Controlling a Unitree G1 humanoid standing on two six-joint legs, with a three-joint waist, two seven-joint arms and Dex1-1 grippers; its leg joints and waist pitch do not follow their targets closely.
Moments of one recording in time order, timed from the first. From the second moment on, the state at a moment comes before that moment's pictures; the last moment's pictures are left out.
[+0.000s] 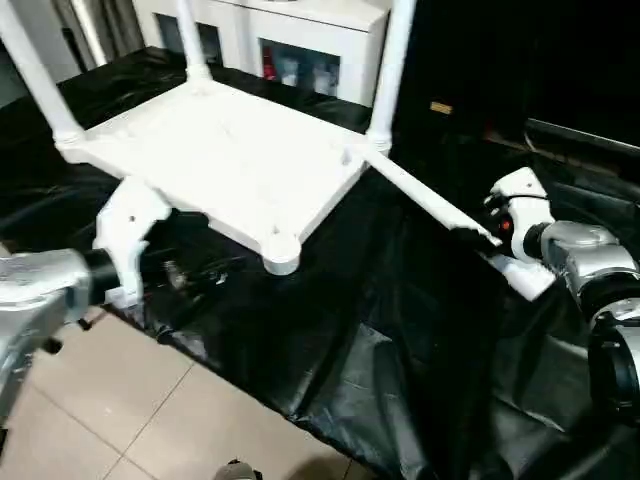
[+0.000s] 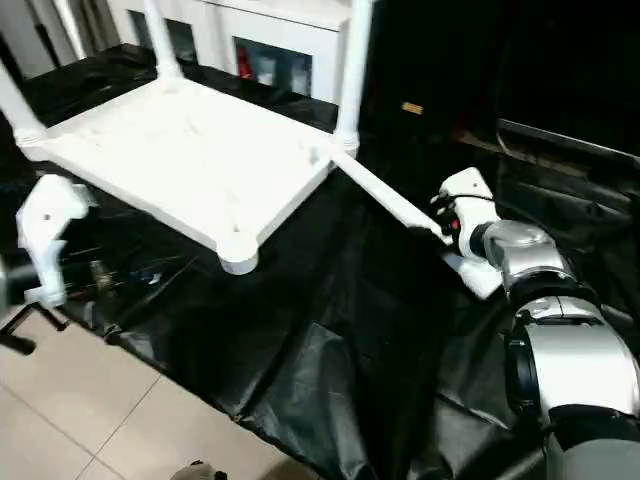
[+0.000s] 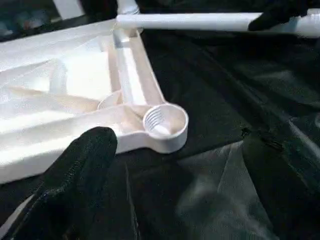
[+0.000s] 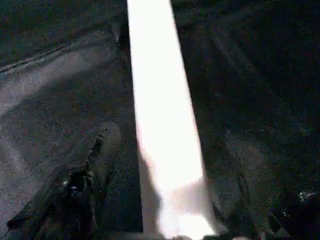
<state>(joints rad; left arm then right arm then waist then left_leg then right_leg) -0.20 0.79 0.12 -0.38 -0.44 0.73 -0.78 -0.96 -0.50 0.01 1.35 -0.14 0.05 0.66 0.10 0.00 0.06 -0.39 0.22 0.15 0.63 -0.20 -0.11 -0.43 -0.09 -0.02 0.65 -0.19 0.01</state>
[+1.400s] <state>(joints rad) -0.31 0.55 0.10 -0.25 -0.31 0.64 -0.45 -0.94 -0.48 -0.21 1.11 0.09 0.05 0.87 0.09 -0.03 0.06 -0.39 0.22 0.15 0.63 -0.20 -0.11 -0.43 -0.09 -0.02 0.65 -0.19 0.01</state>
